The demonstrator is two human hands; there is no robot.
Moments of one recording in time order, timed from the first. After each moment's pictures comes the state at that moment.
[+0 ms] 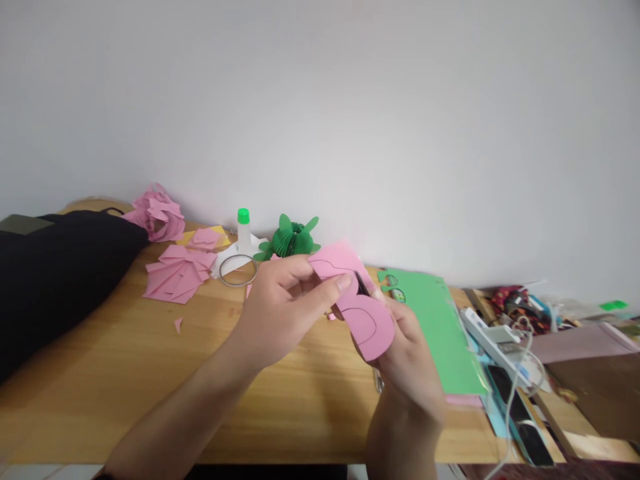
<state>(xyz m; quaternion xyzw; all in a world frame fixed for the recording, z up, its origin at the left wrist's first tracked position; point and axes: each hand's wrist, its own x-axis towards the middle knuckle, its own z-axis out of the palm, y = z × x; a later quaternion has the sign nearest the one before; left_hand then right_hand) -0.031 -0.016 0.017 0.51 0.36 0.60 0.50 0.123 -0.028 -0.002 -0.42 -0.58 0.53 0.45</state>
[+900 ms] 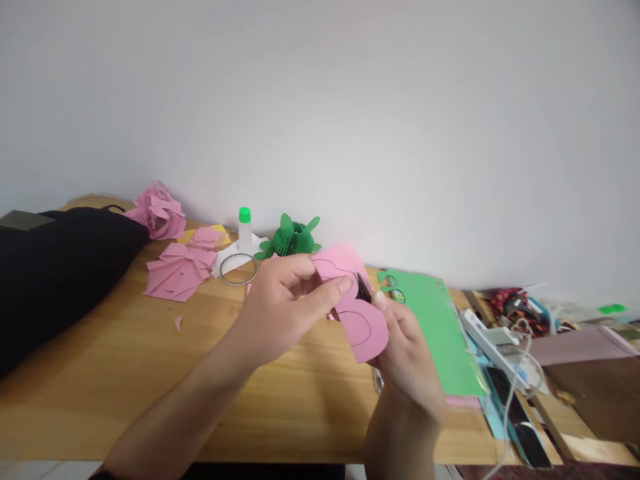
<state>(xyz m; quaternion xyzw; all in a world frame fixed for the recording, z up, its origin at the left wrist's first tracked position) -0.034 -0.016 0.020 0.54 0.36 0.57 0.50 0.127 -0.026 -0.009 -0.42 -0.58 0.53 0.46</state>
